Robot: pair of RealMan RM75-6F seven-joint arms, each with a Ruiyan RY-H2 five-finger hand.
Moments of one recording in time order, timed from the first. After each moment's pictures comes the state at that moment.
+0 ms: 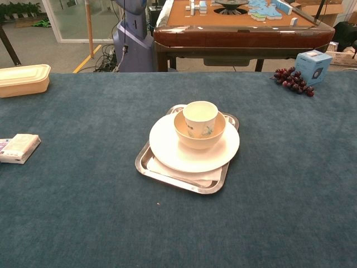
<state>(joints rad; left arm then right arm) -0.18 -1.15 -0.06 -1.65 1.46 1.44 0.19 0.03 -1.07 0.05 -1.62 -1.49 1.57 -0.07</state>
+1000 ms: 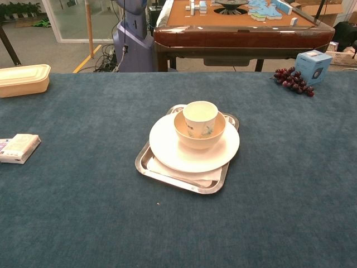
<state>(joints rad) -0.16 -1.13 -0.08 -1.65 1.42 1.46 0.17 0.38 -0.93 0.16 -1.74 -1.35 1.01 -0.08</state>
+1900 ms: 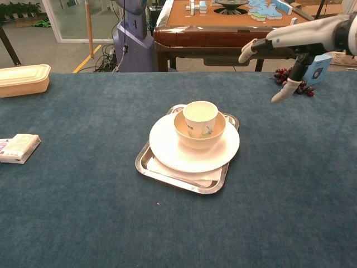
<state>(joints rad) -0.15 -1.10 -0.10 -1.65 1.40 1.46 0.10 0.90 -1.16 0.19 -1.65 -0.90 0.65 -0.42</state>
